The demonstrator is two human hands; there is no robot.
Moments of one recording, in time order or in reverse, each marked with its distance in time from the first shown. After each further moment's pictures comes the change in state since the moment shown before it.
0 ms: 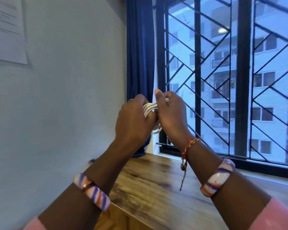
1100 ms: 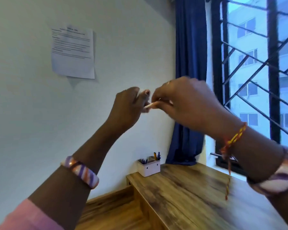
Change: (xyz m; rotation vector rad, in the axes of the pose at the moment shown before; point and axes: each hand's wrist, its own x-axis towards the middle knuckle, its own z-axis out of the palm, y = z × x) left_hand 0.027 -0.014 -0.033 0.222 0.049 -0.060; right_hand 0.032 -0.012 -0.033 -0.375 -0.426 -0.965
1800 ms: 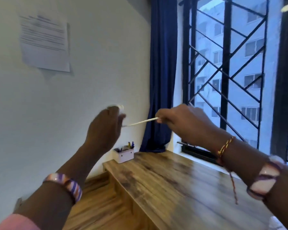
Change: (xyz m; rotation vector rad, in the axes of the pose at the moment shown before) left_hand -0.062 0.030 0.011 0.516 0.052 0.235; right_hand -0.082 0.031 -0.071 -0.095 -0.340 0.114
